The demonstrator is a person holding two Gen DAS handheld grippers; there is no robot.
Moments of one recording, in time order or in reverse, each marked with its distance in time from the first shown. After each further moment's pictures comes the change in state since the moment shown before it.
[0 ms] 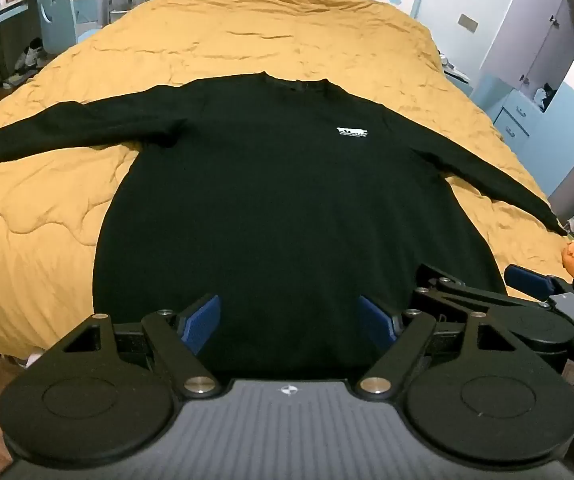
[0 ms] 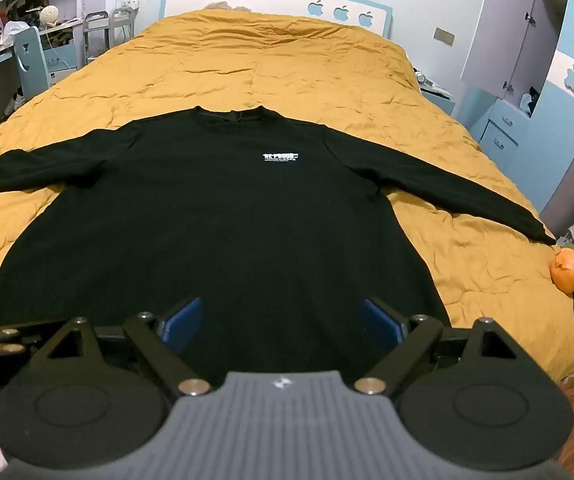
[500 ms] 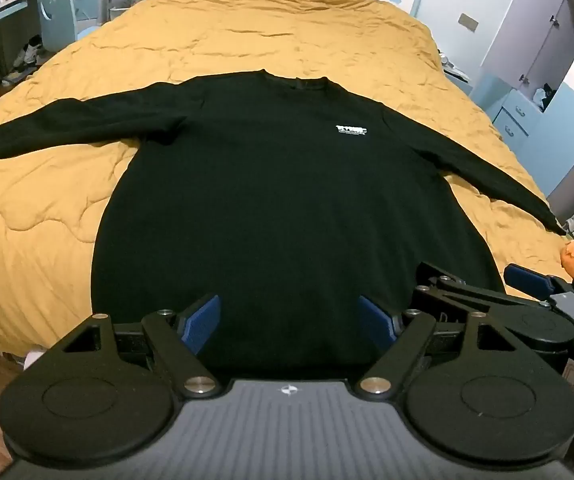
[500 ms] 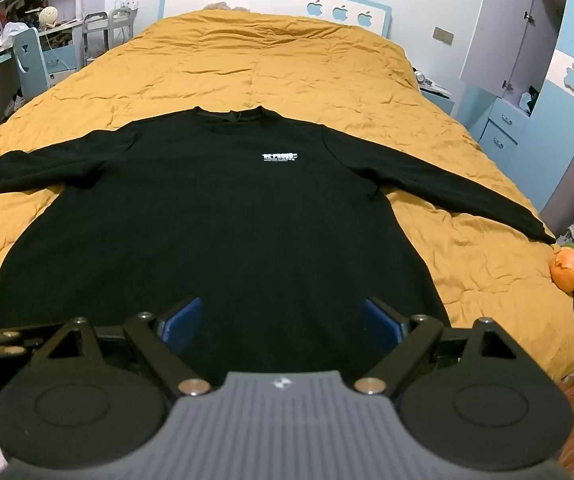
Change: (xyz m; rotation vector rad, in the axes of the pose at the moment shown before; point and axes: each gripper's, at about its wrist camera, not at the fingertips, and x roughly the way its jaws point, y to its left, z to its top) left arm 0.003 0.000 -0.003 -0.002 0.007 -0.001; right arm 0.000 0.000 0.000 0.004 -0.001 0.004
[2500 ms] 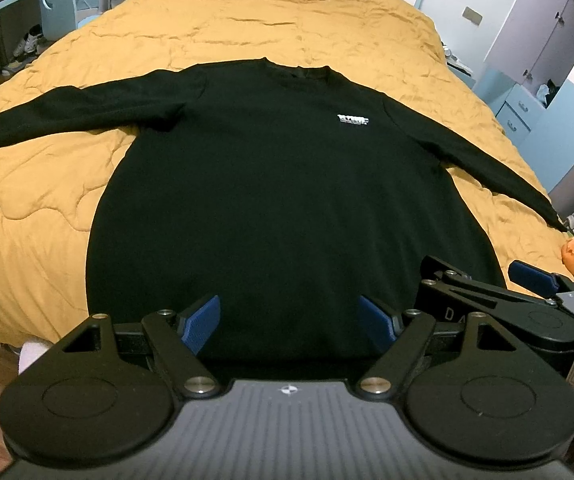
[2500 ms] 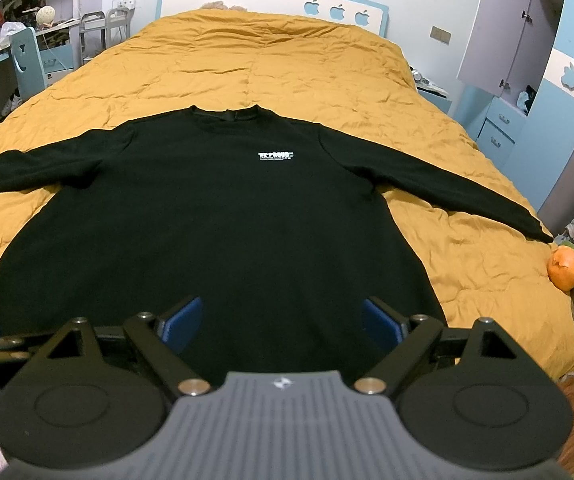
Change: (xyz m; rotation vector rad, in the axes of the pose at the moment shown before) left arm 0.008 0.000 -0.004 -0.009 0.030 -0.002; right arm 0.003 -0.002 -0.001 0.001 0.001 -0.006
